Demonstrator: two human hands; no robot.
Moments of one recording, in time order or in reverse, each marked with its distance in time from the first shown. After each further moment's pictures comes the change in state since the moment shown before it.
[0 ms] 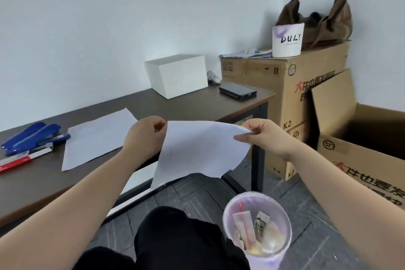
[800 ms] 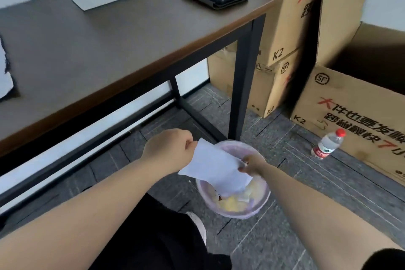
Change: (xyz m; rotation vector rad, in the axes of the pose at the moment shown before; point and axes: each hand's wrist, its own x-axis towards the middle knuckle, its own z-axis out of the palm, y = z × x) left_hand 0.018 -0.038 0.249 0.259 -0.598 0.228; right_hand 0.018 0.347 0.090 -0.448 -0.394 0.864
